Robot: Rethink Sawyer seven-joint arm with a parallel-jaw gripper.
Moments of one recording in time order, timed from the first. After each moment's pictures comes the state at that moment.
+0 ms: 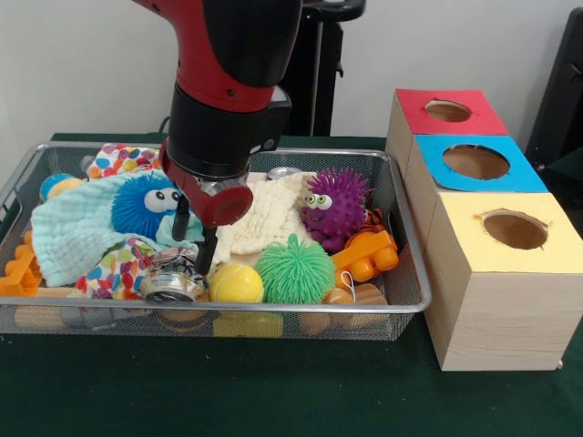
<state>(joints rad) -0.02 -0.23 -0.56 1.33 0.57 0.57 2.10</state>
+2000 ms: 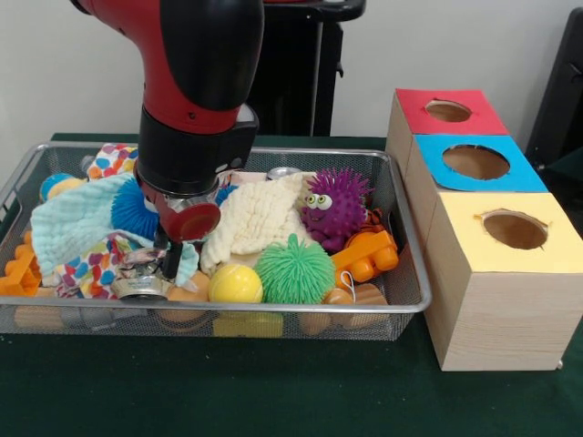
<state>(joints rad) -0.06 -0.19 -0.56 1.31 0.59 0.57 2.10</state>
